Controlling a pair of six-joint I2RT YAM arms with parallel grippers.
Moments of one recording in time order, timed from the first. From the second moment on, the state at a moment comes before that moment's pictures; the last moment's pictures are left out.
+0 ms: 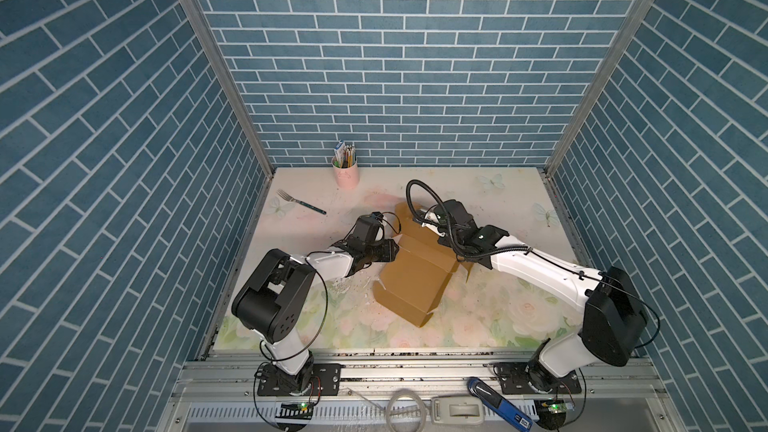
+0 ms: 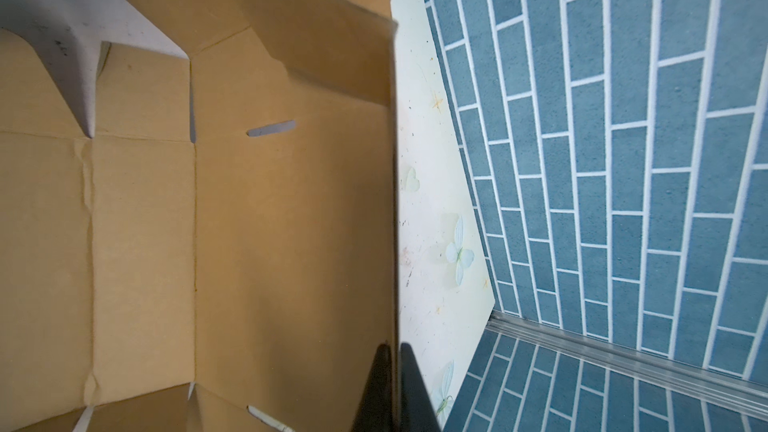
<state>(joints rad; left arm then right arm) -0.50 1.70 0.82 0.10 0.22 -0.48 0.81 1.54 1.15 -0.36 0.55 -0.76</state>
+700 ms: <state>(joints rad) -0.50 1.86 0.96 0.10 0.27 -0.50 0.86 1.48 1.13 -0.34 0.51 -0.75</state>
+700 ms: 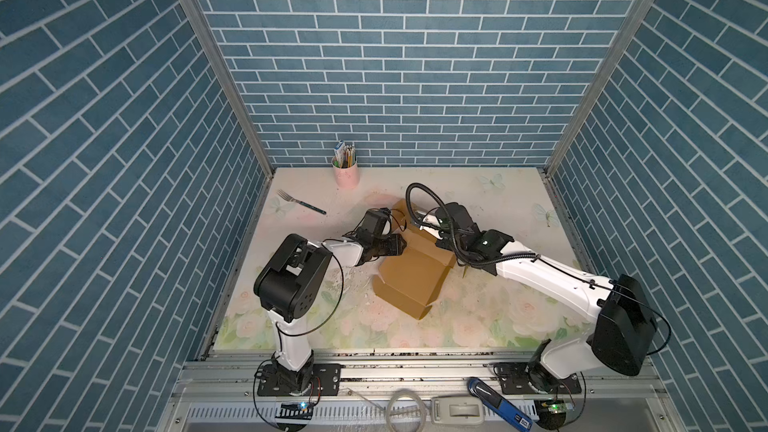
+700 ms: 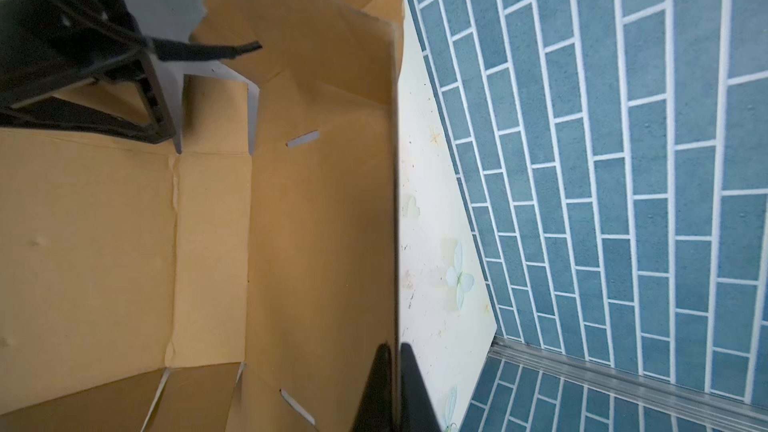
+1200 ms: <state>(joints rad) -0.48 1.84 0.92 0.20 0.23 -0.55 0.88 1.39 1.13 -0.36 0.44 -0.73</state>
